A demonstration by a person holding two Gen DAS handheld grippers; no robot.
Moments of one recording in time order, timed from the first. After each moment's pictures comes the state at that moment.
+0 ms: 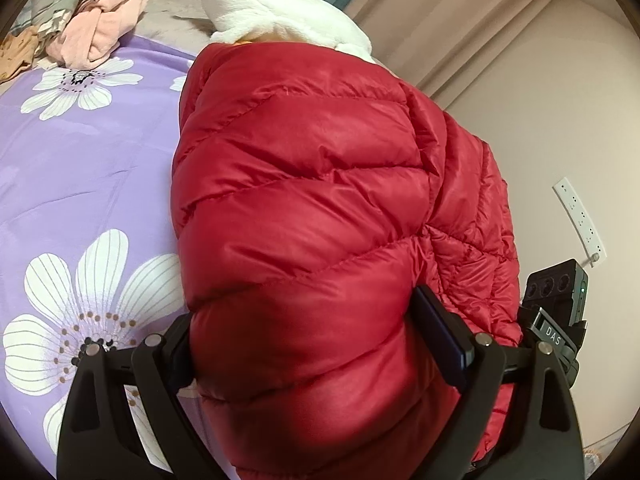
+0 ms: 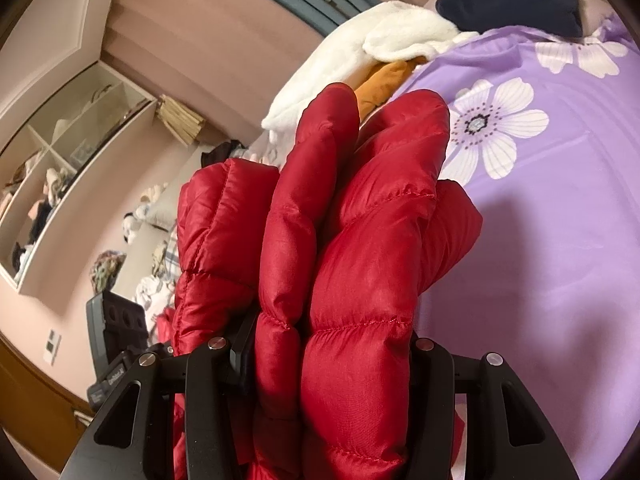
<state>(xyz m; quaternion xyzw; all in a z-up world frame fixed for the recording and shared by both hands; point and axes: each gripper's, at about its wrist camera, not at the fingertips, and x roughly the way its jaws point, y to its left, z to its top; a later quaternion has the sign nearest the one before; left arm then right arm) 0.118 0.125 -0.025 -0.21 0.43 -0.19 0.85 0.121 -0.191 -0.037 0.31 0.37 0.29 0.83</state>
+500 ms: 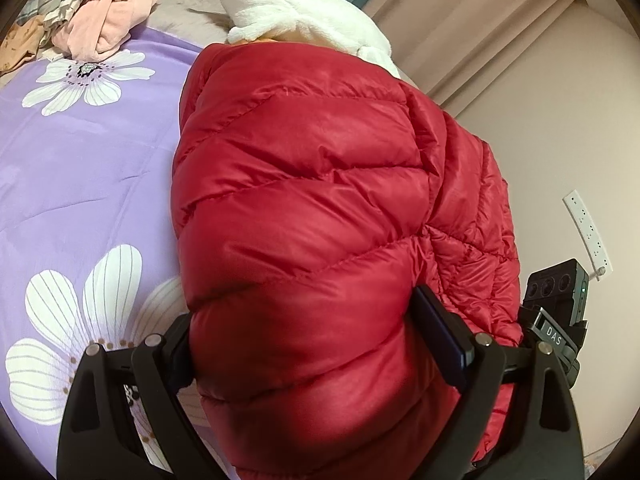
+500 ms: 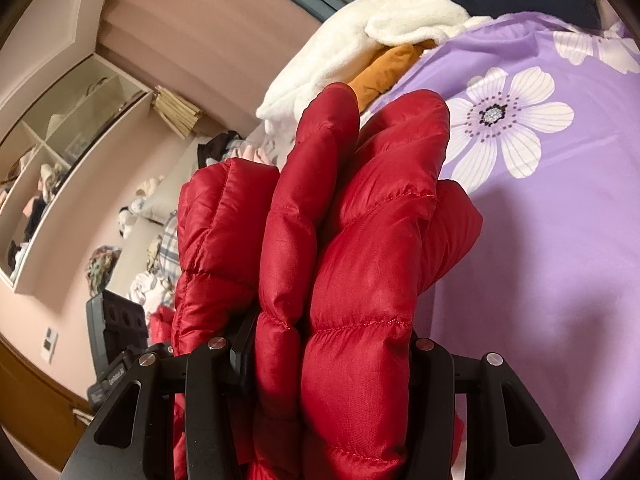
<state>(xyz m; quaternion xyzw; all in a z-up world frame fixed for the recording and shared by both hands) 0.121 0.135 -0.033 -0.22 0.44 -0.18 0.85 0.133 -0.175 -0.041 0.30 0.38 0.29 0.82</state>
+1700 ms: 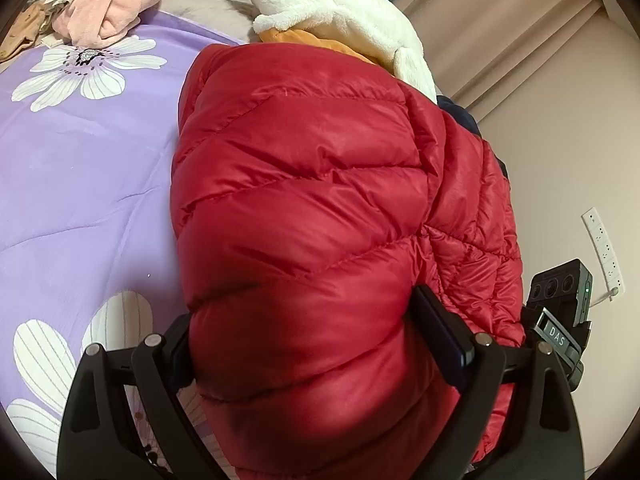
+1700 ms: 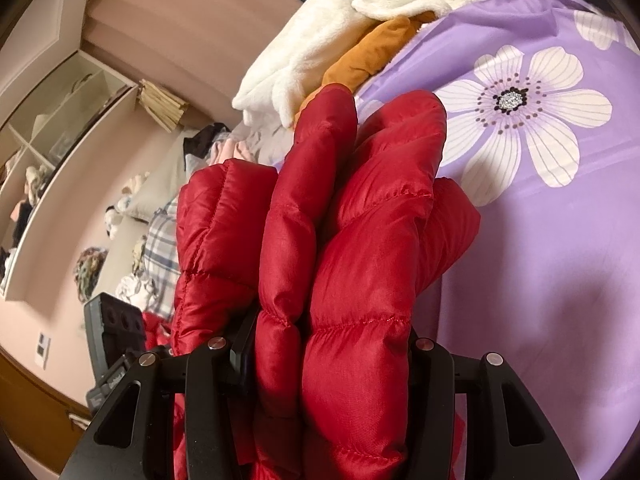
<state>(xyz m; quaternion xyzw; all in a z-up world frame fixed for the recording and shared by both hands) 0.135 0.138 -0.044 -0.23 0.45 -0.17 0.85 0.132 -0.173 -0.044 0.31 0.39 0.27 0.82</state>
